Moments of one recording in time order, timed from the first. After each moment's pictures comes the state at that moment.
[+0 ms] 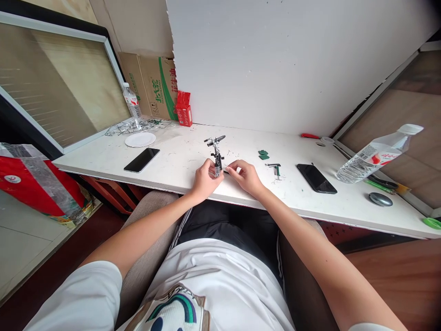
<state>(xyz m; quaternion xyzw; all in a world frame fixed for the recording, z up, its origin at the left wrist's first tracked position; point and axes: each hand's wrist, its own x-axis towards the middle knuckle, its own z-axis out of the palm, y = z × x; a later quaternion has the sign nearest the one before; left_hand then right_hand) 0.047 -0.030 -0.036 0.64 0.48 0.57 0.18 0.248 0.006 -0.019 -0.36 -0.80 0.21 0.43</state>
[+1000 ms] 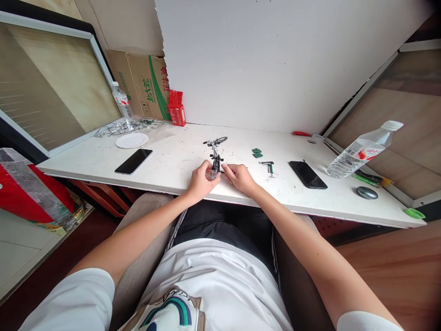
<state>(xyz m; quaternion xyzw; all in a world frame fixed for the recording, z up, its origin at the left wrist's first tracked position) 0.047 -0.032 -0.038 0.68 0.45 0.55 0.20 0.247 0.001 -0.016 -0.39 -0.81 0.24 0.36</state>
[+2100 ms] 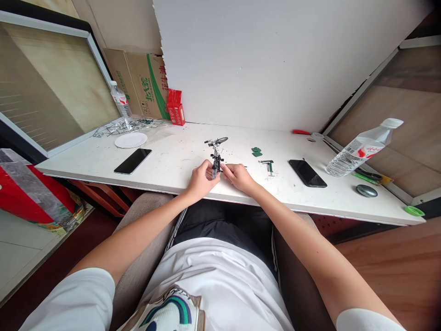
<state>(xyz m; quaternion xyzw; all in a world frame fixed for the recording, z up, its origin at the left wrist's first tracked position) 0.047 -0.031 -0.038 0.68 0.45 0.53 0.22 0.246 0.002 -0.016 -0.40 -0.82 0.25 0.34</state>
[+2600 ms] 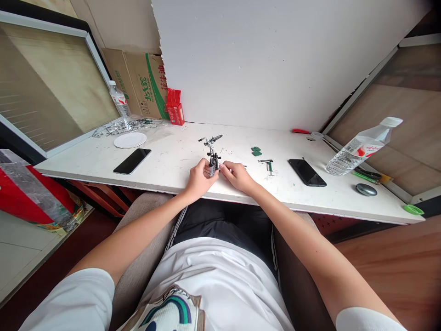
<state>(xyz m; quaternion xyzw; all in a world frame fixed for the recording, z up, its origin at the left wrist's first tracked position) 0.047 -0.029 -0.035 0.66 0.46 0.55 0.24 0.247 0.003 -0.017 -0.37 -0.83 0.24 0.35</state>
